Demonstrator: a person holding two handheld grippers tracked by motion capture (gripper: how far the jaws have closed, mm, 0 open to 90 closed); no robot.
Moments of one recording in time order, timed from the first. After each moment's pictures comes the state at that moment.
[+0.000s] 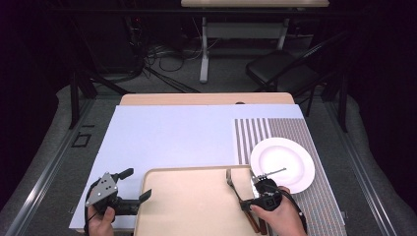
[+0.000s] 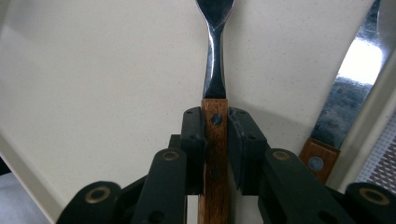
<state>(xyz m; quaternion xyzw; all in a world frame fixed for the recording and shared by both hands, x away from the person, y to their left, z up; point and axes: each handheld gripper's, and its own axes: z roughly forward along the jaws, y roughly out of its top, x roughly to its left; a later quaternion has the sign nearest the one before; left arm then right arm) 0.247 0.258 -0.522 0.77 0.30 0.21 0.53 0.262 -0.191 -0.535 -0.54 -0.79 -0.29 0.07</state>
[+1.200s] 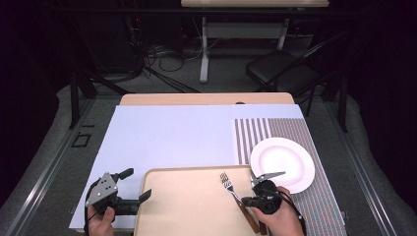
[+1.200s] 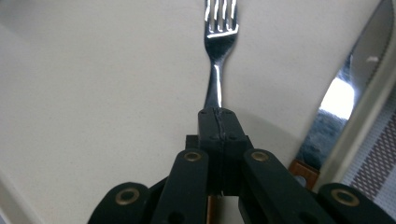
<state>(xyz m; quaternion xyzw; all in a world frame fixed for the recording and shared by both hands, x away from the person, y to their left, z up) 0.247 0.258 -0.522 0.77 0.30 0.21 0.53 0.253 -0.188 -0.523 -0.49 -0.83 -0.28 0.00</state>
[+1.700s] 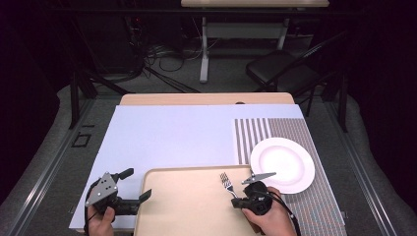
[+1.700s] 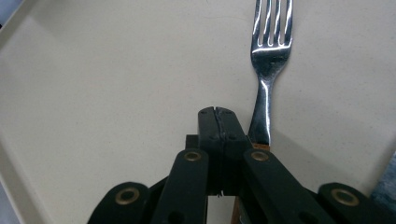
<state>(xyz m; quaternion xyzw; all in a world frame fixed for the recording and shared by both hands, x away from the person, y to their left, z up) 0.247 0.258 -0.522 0.77 0.30 0.21 0.53 0.255 -0.165 -0.537 -0.46 -0.82 -0.34 0.01</state>
